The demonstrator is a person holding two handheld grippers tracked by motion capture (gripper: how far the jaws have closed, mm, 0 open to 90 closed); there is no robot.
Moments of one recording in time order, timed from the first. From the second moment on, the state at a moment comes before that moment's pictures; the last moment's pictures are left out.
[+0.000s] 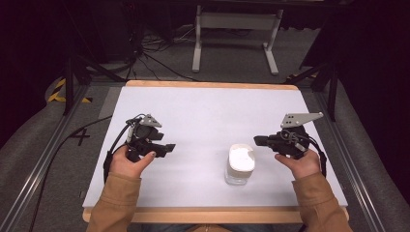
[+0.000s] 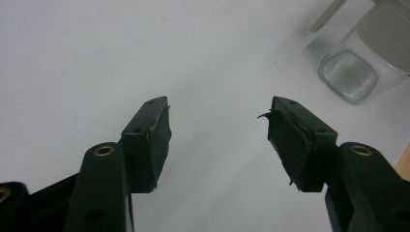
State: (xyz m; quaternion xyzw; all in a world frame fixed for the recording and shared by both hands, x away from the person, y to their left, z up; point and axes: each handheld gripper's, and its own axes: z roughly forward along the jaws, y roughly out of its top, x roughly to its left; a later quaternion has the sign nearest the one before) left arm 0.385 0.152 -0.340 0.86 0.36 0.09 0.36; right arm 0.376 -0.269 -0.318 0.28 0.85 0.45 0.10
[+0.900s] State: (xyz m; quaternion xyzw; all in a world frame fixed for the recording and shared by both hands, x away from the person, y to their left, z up) left arm 0.388 0.156 -0.340 0.85 0.37 0.09 0.36; right arm 0.373 -0.328 -0.297 0.39 0.78 0.46 0.16
